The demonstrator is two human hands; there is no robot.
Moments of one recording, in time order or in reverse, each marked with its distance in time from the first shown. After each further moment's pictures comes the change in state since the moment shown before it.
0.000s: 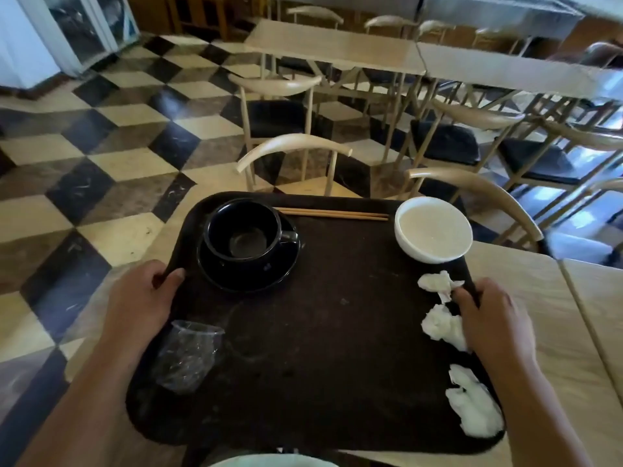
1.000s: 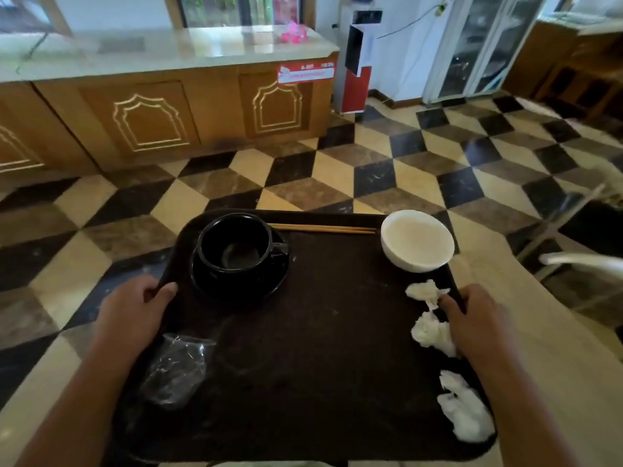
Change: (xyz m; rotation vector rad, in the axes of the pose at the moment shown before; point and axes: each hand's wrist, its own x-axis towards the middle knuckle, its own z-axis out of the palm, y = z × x) left_hand -0.279 -0.232 -0.246 0.102 0.624 -0.874; right_hand -0.176 -0.356 0.166 0.052 -0.539 -0.910
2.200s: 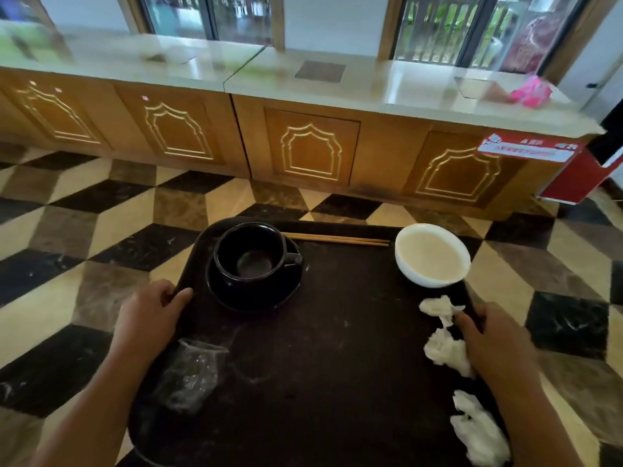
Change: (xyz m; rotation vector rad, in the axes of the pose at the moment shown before) left_hand 0.491 -0.122 -0.056 0.017 0.275 -0.472; right_hand 0.395 -0.548 0.275 -0.015 -0.263 -0.434
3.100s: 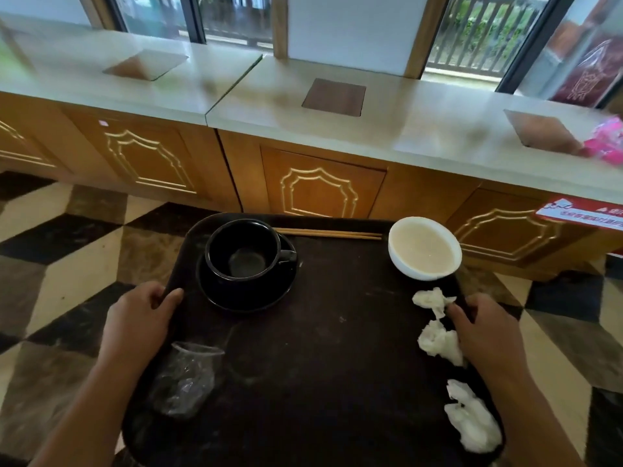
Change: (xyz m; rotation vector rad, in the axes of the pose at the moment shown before) left_hand 0.510 0.134 0.063 -0.087 -0.017 -0.096; right_hand 0.446 -0.310 0.128 -0.003 -0.029 -0.042
